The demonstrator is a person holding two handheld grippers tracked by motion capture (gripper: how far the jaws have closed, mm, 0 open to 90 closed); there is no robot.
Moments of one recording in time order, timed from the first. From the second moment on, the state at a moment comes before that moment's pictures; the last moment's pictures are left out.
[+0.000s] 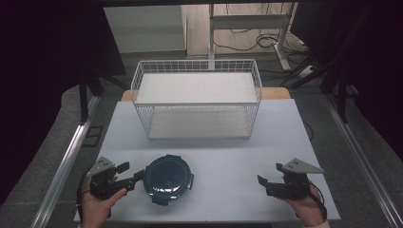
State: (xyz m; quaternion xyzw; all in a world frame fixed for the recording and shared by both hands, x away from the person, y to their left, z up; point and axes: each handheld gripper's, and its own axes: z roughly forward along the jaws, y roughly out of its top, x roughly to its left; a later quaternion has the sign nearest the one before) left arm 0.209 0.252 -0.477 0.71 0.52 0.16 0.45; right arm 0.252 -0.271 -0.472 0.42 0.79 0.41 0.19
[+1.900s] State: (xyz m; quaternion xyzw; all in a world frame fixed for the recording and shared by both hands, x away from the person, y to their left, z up) left arm 0.180 0.250 -0.505 0.78 0.49 0.07 0.38; right arm 0.254 -0.273 -0.472 0.42 0.79 0.40 0.20
